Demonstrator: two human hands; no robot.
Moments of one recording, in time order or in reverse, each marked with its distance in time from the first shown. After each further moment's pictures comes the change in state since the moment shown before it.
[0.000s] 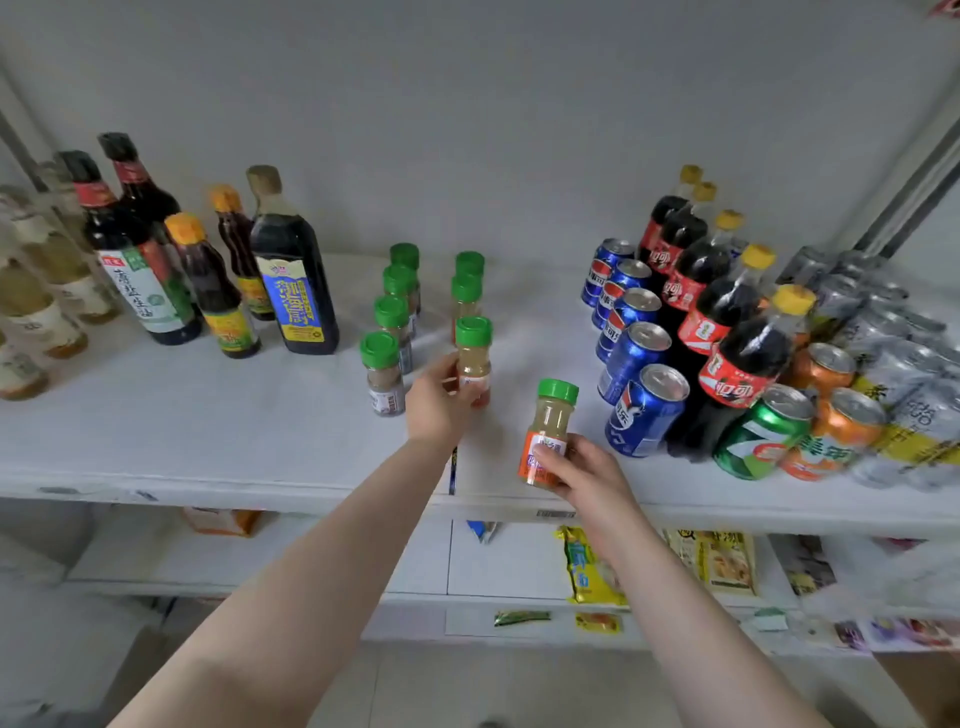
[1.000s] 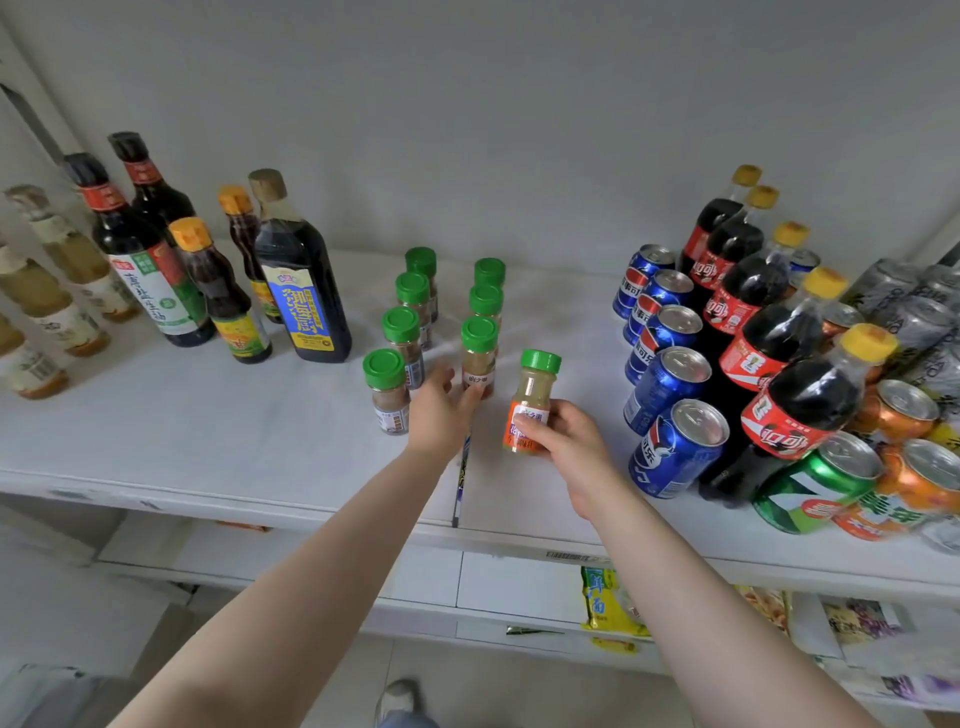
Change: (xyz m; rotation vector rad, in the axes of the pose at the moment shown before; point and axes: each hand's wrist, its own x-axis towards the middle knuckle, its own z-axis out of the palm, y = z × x) left_hand 0.025 -0.005 0.000 0.206 0.014 -0.106; right_hand 0.085 -0.017 0.026 -0.033 -0.096 0.007
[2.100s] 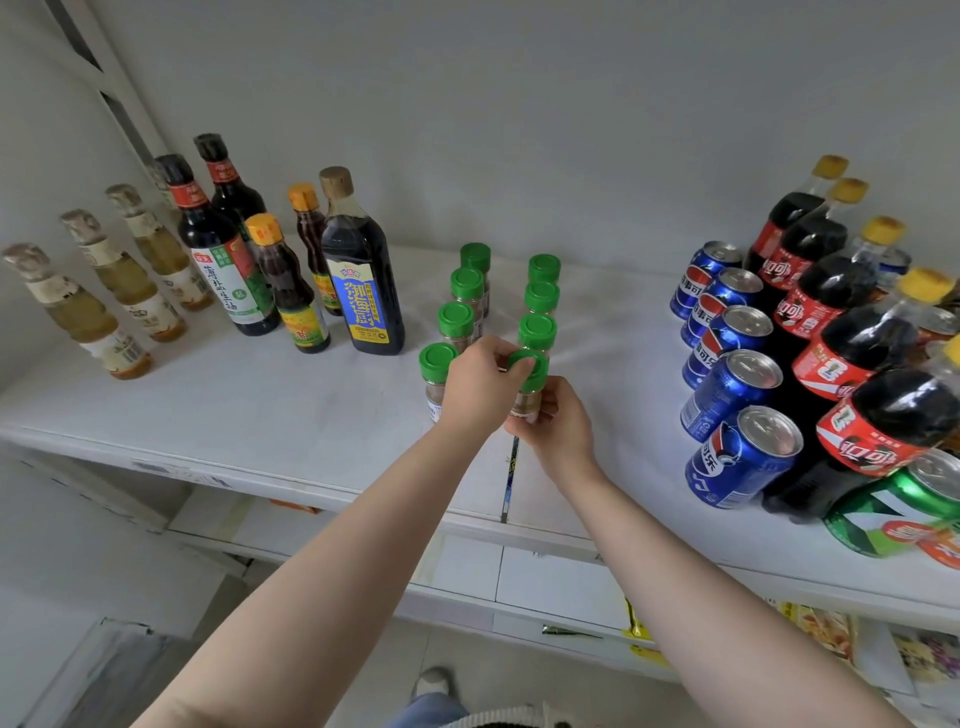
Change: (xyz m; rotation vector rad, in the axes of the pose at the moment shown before) left_hand -0.013 0.053 -0.038 0.127 0.048 0.089; right_hand 0.038 0.035 0.055 -0.324 0.095 -0.234
